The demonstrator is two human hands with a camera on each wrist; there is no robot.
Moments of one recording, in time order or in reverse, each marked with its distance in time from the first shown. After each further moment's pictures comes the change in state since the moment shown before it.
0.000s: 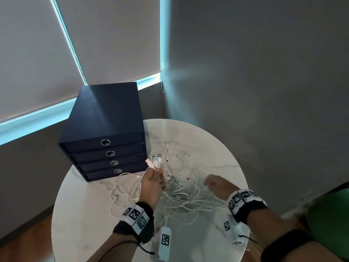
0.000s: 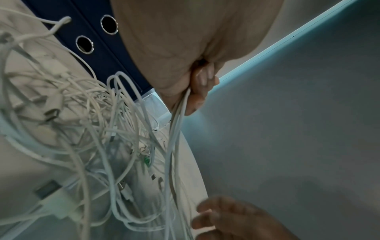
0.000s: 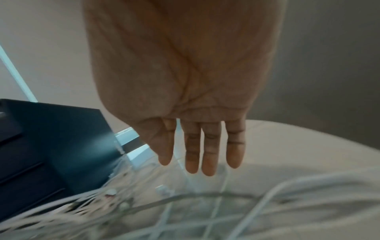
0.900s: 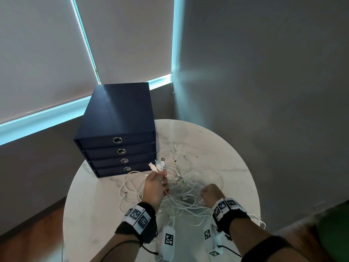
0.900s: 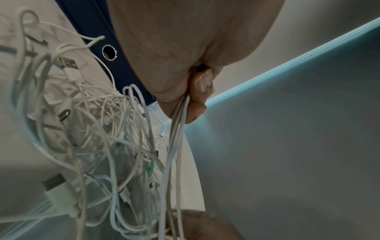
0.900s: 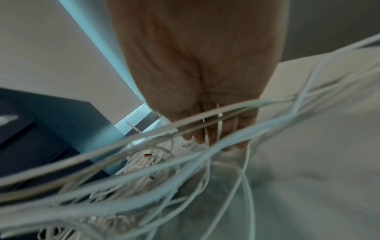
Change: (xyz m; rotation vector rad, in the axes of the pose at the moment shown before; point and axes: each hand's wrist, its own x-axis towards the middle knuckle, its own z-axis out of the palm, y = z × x) left_hand -0.007 0.007 -0.013 -0.196 0.048 -0.138; right_hand 0.020 -0.037 0.062 0.187 0.140 0.165
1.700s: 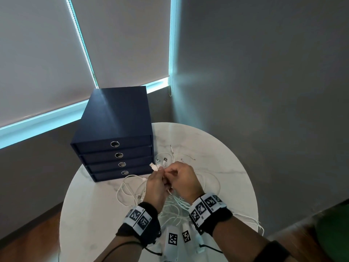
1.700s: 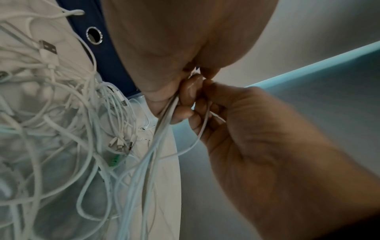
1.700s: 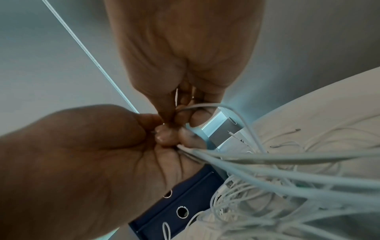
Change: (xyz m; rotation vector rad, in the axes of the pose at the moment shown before) left_hand -0.007 0.011 0.024 0.013 -0.042 0.019; right_hand -0.073 -0.122 -0.016 0.503 0.065 -0.595
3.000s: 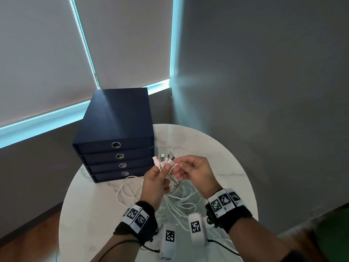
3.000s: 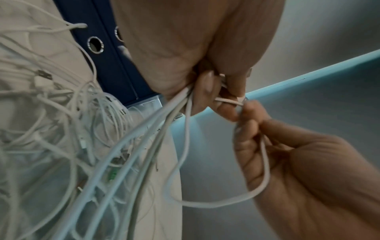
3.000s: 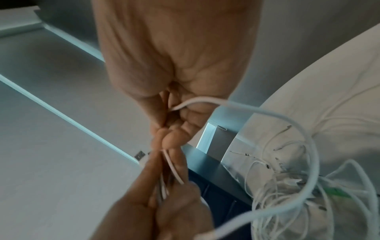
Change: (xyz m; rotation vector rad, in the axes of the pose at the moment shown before) left_hand -0.003 0.013 -0.006 0.080 -0.097 0.175; right_hand 0.003 -0.017 -0.040 0.464 -0.038 0.081
